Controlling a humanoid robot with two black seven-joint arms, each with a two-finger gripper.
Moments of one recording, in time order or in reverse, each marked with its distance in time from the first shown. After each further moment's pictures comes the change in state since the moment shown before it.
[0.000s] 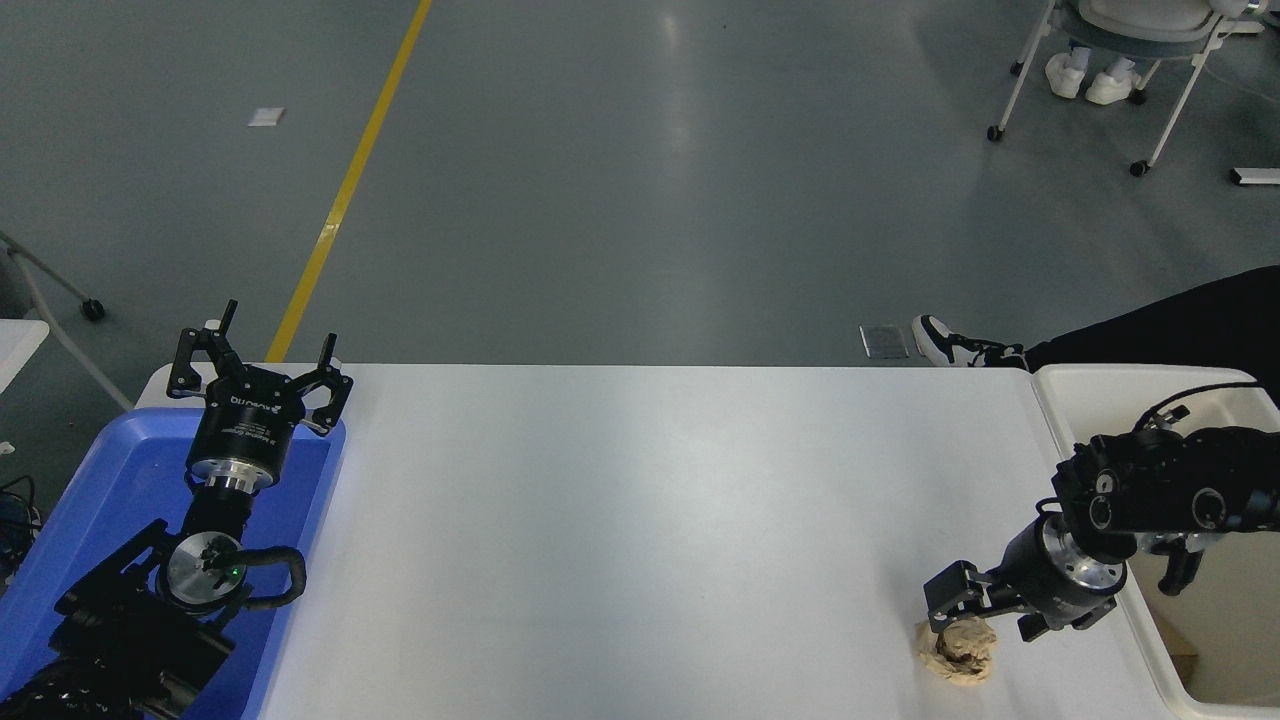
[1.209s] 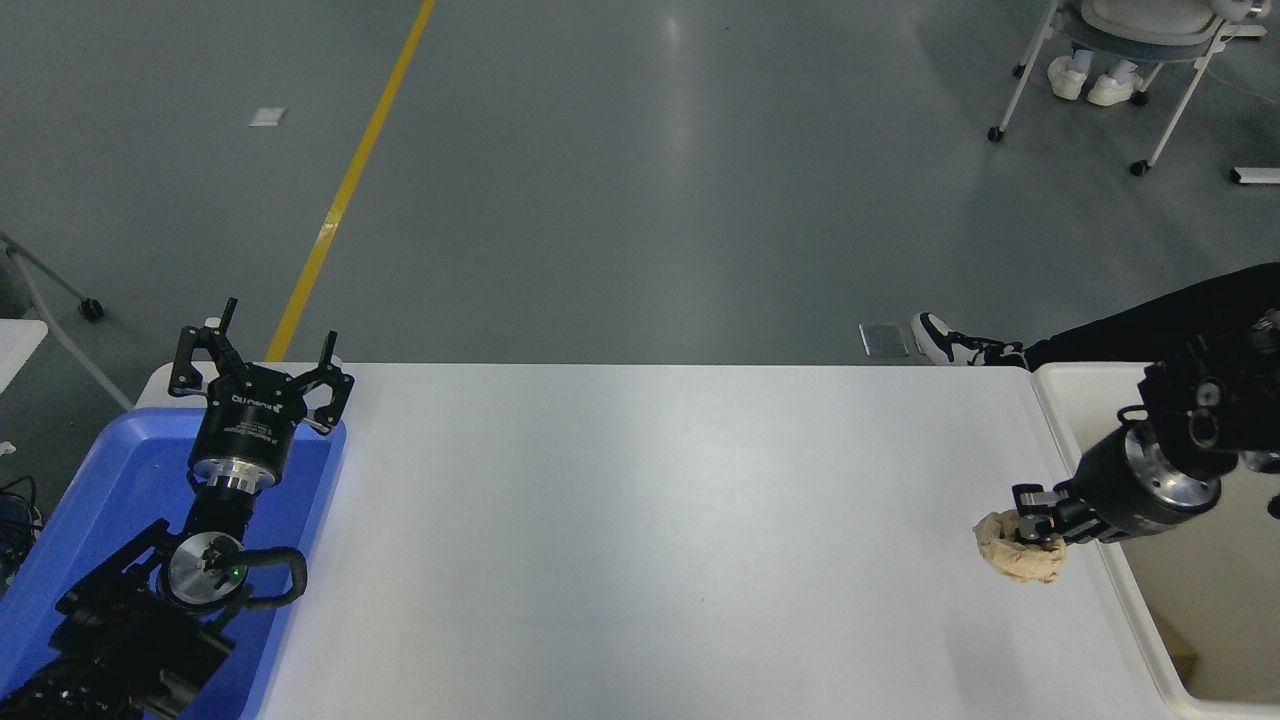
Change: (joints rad) left arm -0.001 0.000 0.001 0.000 0.000 -0.002 0.001; right arm 0.853 -0.186 -0.356 0.363 0.014 0.191 0.007
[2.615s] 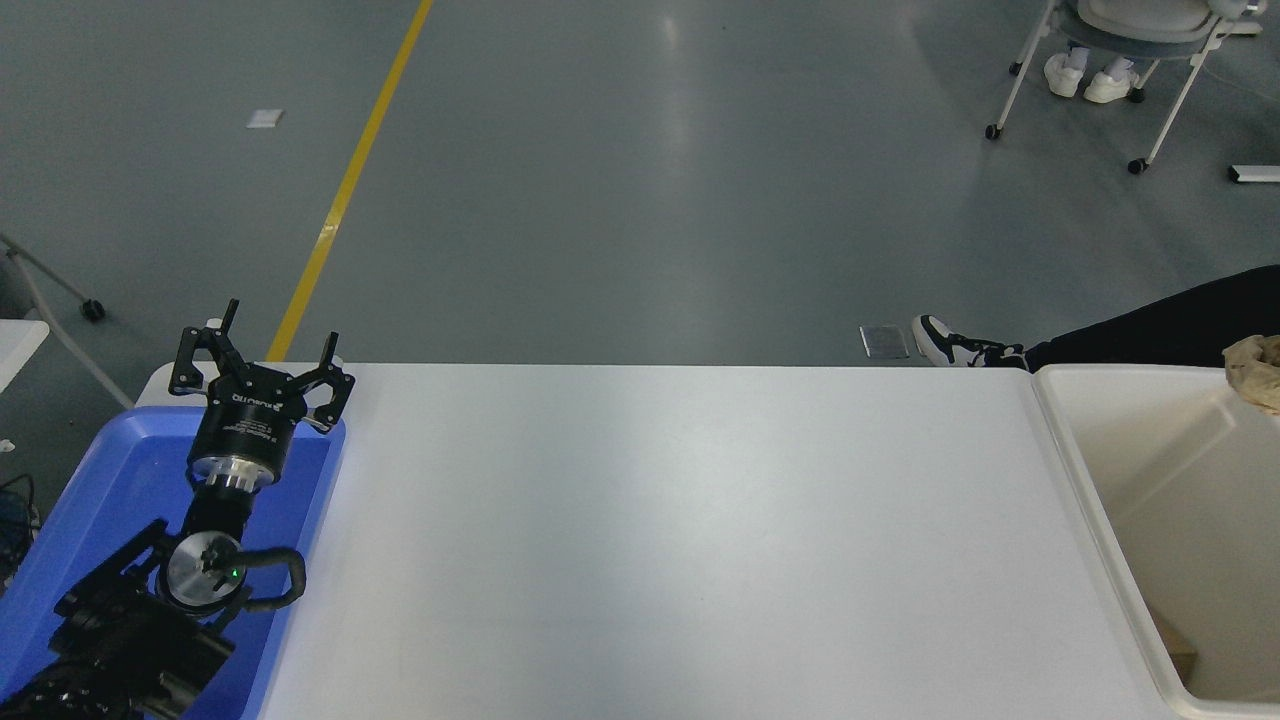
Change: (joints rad) left arm 0.001 0.000 0.000 0.000 -0.001 0.000 -0.001; right arm -0.395 -0.309 0.311 -0.561 -0.201 0.114 0.006
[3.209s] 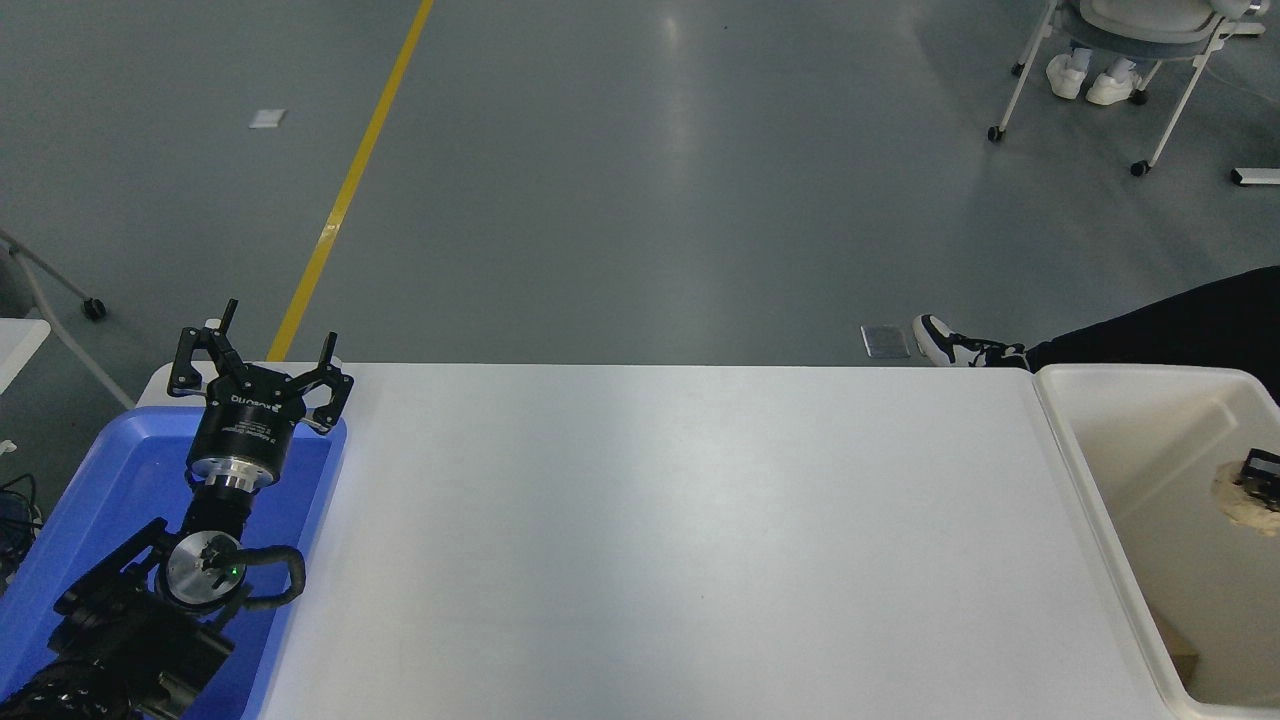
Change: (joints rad) left arm -0.001 0.000 0.000 0.000 0.000 0.000 0.000; right arm -0.900 0.282 0.655 -0.520 -0.002 -0.426 -0.027
